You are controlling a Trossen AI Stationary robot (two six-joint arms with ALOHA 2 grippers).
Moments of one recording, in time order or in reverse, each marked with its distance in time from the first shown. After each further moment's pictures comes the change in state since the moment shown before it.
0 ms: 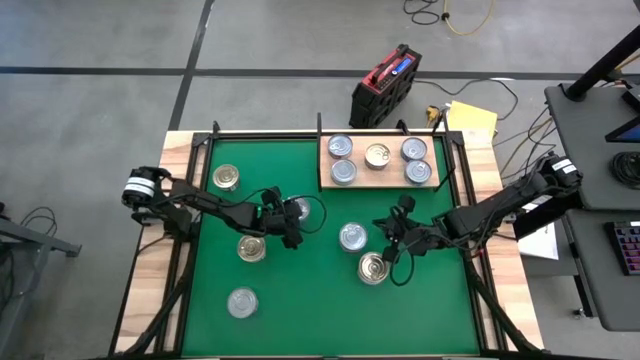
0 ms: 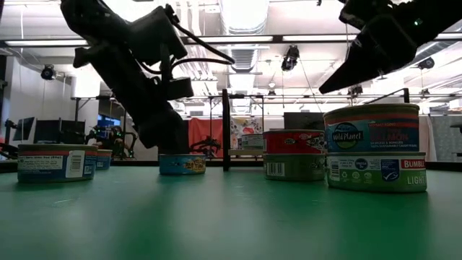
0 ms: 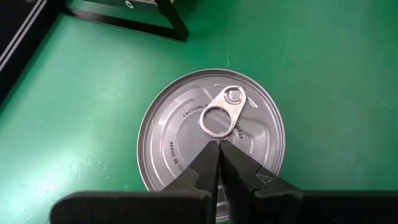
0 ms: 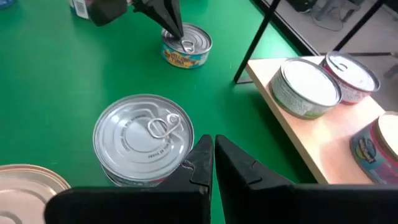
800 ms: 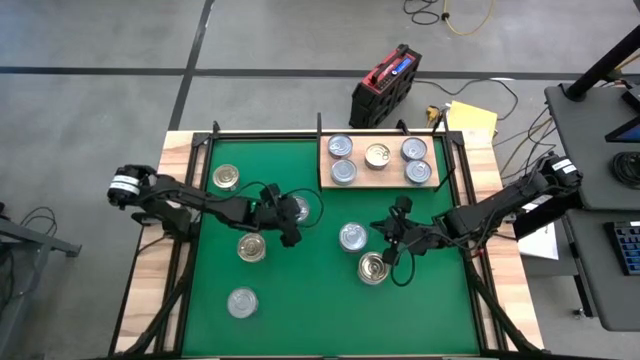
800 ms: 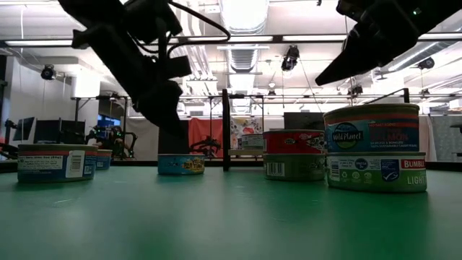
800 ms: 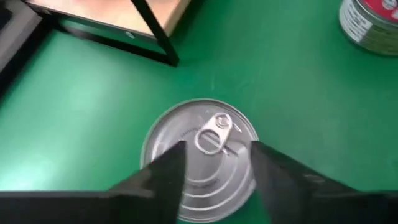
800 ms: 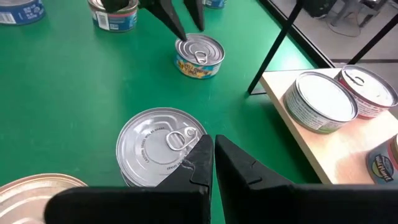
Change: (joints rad) left arm 0.001 -0.124 0.014 -0.042 0.091 0.005; right arm 0.000 0.000 0.034 0.005 -0.050 -0.030
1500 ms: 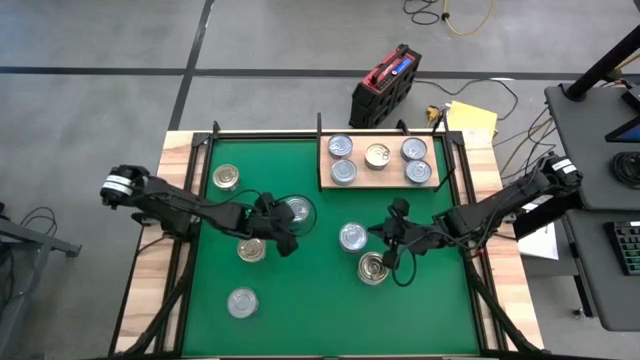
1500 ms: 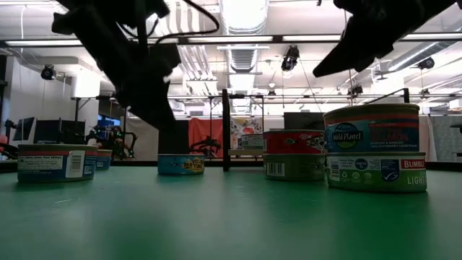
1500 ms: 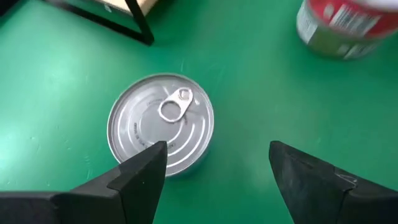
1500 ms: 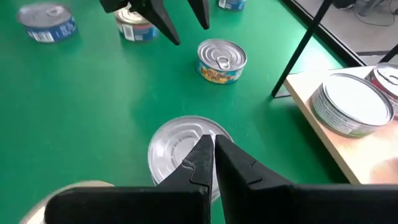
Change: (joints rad) left arm -0.089 -0.054 0.007 -0.097 0.017 -0.208; right arm 0.003 0.000 0.035 -0.005 -0.081 0.046
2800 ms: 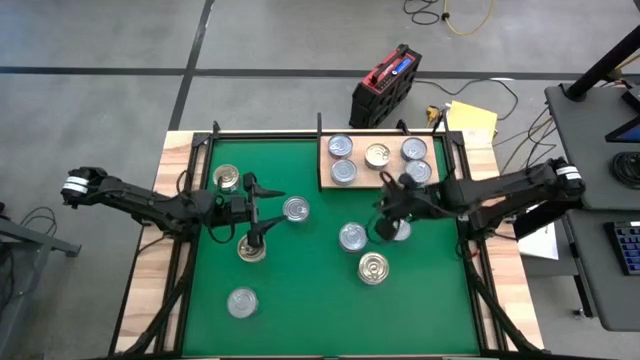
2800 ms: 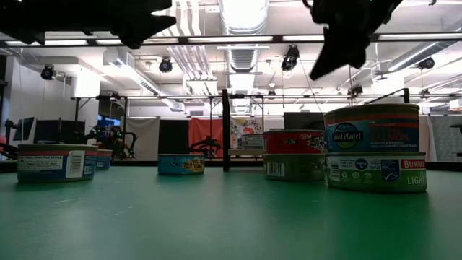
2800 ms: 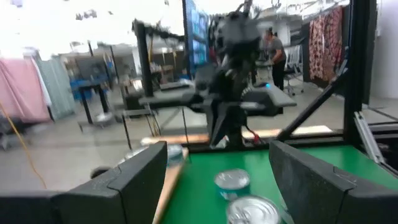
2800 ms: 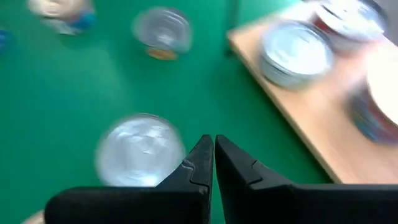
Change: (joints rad) left arm 0.032 -0.522 -0.430 1.024 0.198 0.648; right arm -0.259 0.011 0.248 -0.450 -0.182 0.191
